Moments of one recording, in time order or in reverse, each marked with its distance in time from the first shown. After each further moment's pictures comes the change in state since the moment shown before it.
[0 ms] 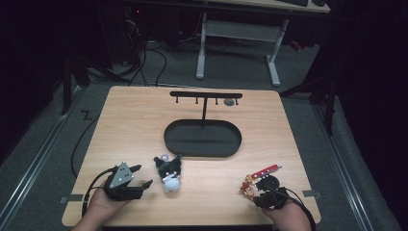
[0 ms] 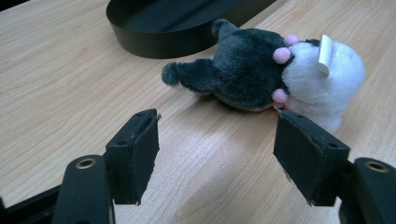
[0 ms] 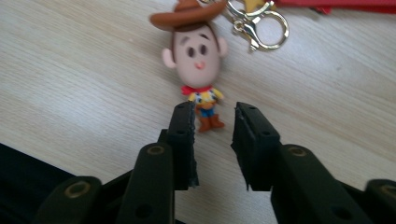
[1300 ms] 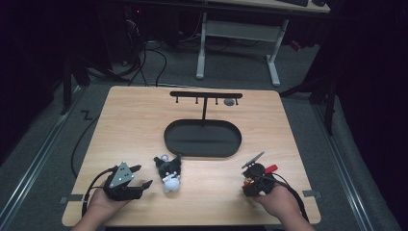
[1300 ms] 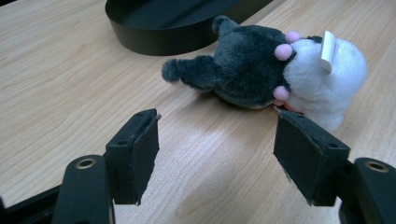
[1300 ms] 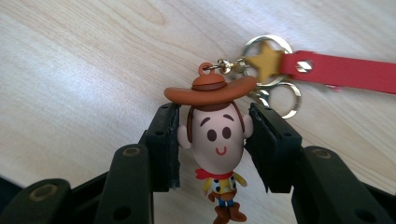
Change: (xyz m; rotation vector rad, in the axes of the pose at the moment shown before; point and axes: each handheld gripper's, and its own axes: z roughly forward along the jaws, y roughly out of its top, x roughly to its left) left arm 0.002 -0.001 0.000 0.010 -0.004 -0.004; right arm 0.006 0.046 0.006 0.072 -0.018 -0.131
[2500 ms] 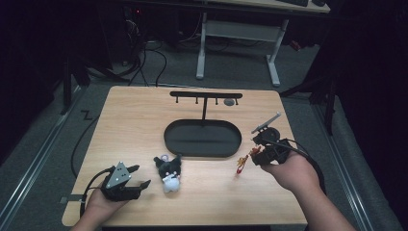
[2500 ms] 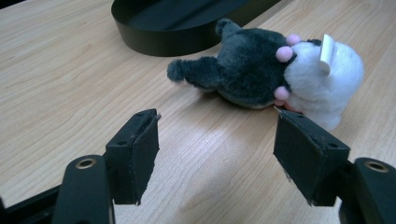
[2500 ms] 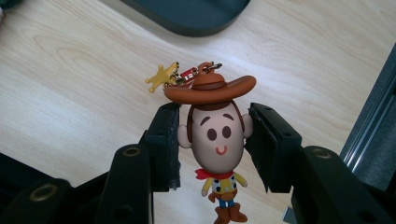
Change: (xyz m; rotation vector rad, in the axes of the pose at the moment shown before) left arm 0.002 -0.002 -0.005 -0.006 0.000 -0.012; right arm -0.012 0.045 -0.126 -0.141 -0.100 0.007
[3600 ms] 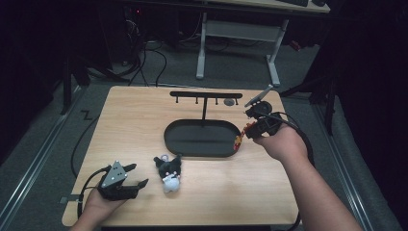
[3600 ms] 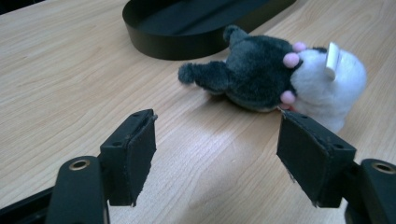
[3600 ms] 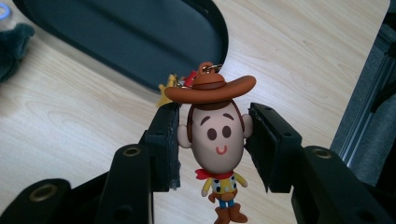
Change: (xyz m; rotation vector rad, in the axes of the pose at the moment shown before) left arm 0.006 -0.001 -0.006 -0.040 0.002 -0.030; right arm -0.018 0.061 -0.006 -0.052 -0.046 0.025
